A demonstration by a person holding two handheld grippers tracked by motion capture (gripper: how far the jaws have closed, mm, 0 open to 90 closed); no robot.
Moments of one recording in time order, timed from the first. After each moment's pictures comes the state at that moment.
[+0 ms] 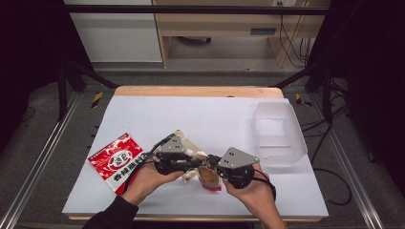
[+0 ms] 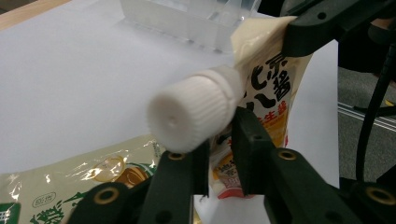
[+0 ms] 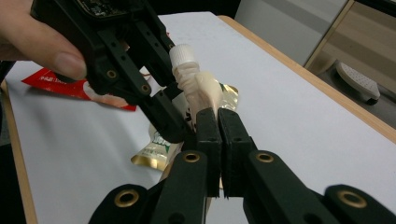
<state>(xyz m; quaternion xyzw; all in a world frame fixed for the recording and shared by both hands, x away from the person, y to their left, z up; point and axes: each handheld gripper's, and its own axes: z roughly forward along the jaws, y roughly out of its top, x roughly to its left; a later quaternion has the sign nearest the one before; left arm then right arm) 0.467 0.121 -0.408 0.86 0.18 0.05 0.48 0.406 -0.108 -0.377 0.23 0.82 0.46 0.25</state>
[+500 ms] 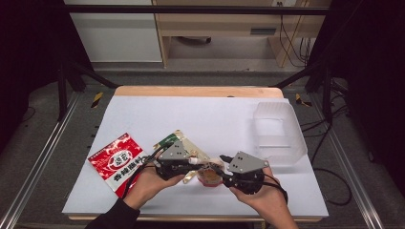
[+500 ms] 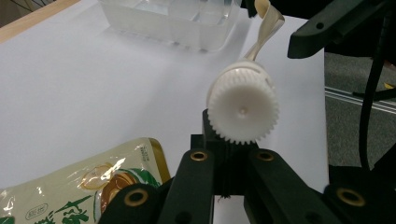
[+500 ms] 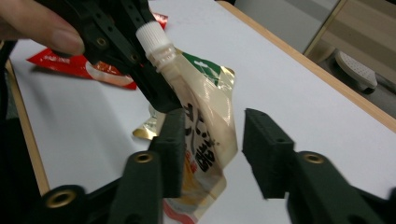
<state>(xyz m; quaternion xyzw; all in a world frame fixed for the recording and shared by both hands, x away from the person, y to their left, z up) 0.453 0.117 -0.403 0.87 0.14 0.07 0.48 0.394 -0.127 -0.375 0.23 0.83 0.44 0.25</state>
